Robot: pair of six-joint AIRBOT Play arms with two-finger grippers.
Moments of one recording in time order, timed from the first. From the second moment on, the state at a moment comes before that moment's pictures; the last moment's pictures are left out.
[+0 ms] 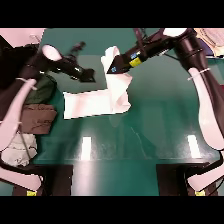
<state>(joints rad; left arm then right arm) -0.22 -1.64 1.62 0.99 -1.15 -1.39 0.41 -1.74 2.04 -0.76 1.44 1.34</state>
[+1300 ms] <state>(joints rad) 0.06 -1.29 1.54 1.10 -1.34 -1.35 0.32 -1.67 1.51 -0.92 1.22 1.25</state>
